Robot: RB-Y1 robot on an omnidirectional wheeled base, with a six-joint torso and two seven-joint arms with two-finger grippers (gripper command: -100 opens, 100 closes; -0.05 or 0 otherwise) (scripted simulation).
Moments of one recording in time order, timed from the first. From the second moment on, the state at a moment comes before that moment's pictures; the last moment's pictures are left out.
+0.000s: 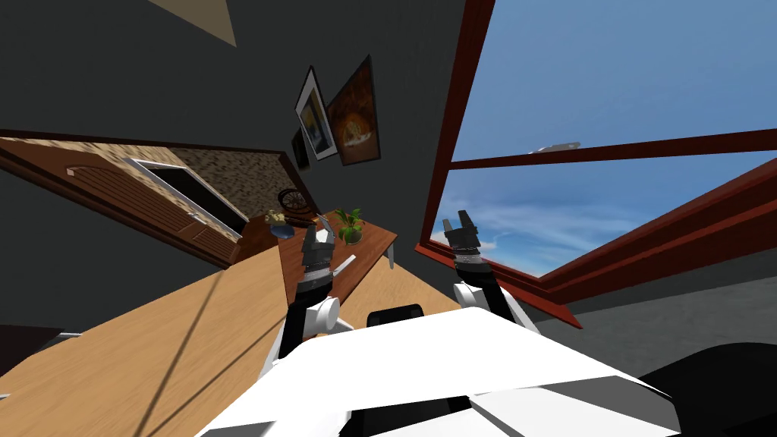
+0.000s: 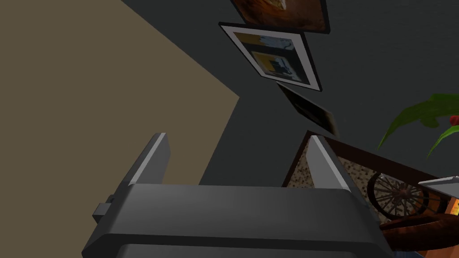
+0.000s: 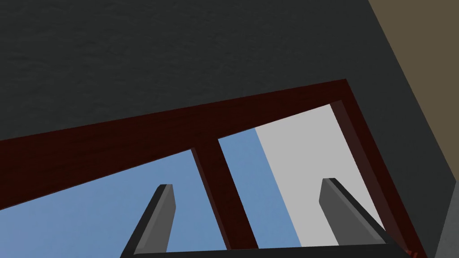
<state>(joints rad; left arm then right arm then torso) 0.43 0.06 -0.06 -2.22 0.08 -0.43 -0.05 0.52 -0.02 -0.05 -2.29 0.11 -0.48 -0.16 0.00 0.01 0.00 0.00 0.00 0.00</state>
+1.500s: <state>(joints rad) 0.29 0.23 0.00 -1.99 0.15 -0.05 0.03 0.52 -0.02 -0.05 -2.29 0.11 -0.48 -0.16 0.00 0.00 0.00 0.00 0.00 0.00</state>
